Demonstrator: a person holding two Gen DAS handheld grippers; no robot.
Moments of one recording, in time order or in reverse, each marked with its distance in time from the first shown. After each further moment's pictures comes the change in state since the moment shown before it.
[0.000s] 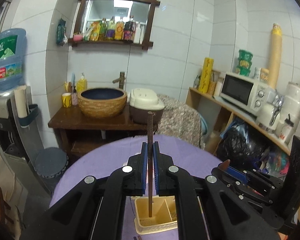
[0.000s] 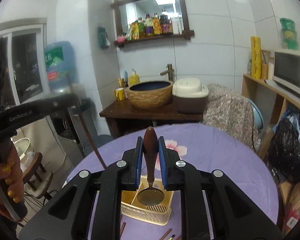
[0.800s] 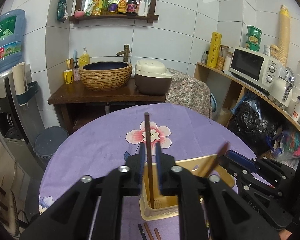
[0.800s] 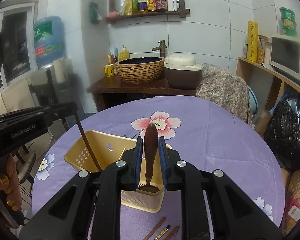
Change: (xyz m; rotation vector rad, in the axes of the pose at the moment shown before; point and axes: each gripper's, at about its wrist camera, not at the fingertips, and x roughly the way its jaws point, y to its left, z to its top) left arm 0.043 0.010 -0.061 0.010 0.121 0.038; right arm 0.045 -0.010 -0.063 -0.020 0.088 -0.081
